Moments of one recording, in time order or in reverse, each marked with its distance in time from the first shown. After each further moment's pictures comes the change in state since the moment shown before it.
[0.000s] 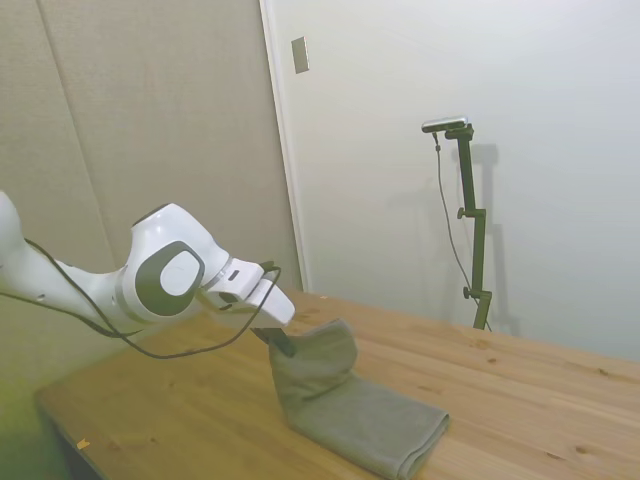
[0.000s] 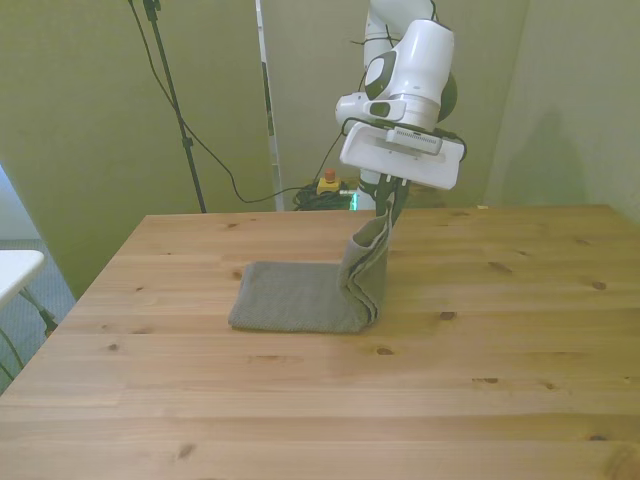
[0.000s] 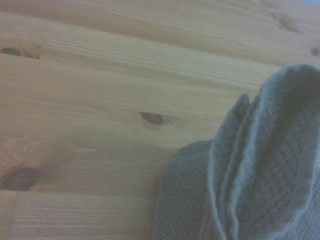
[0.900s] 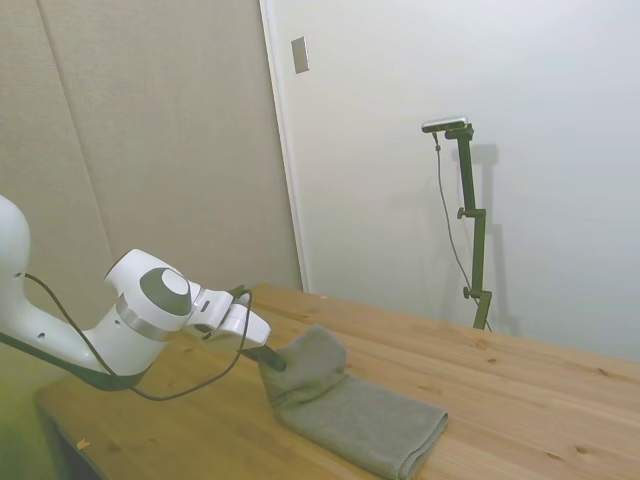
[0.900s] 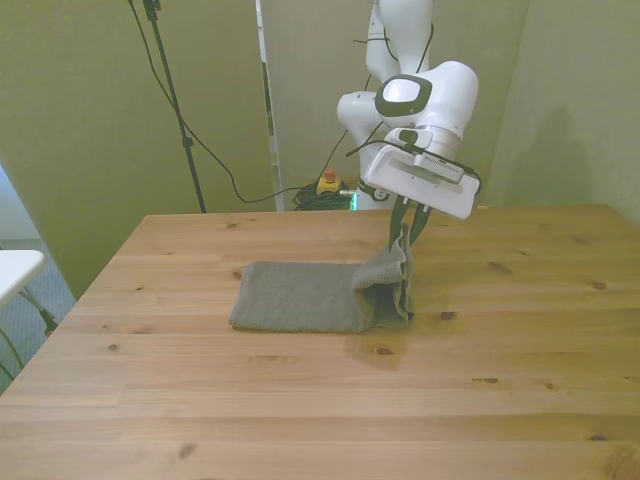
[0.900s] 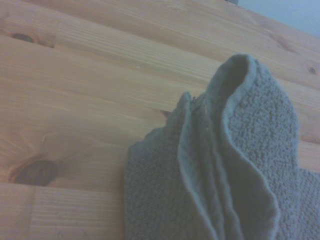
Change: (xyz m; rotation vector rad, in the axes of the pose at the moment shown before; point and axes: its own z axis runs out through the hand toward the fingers) arm -0.061 -0.017 0.035 -0.004 0.144 -0.024
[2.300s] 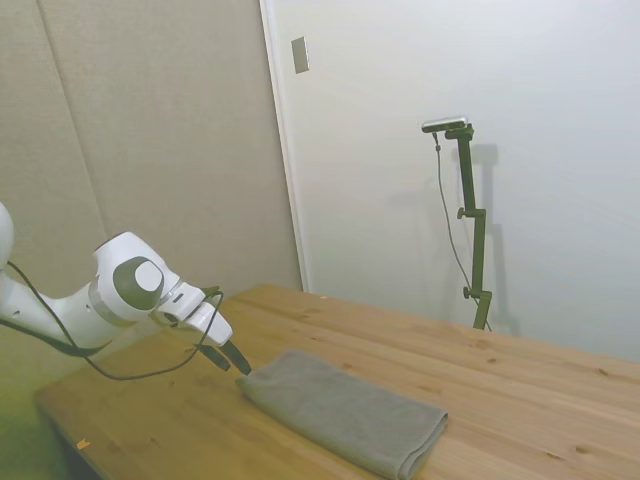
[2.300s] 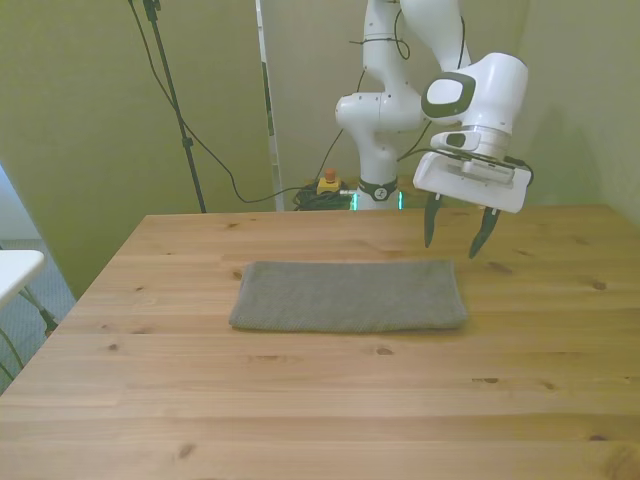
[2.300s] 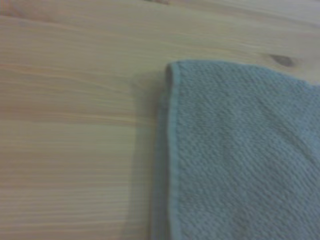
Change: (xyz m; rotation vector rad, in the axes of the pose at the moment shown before) arm -0.032 -0.057 -0.045 -0.098 -0.263 0.139
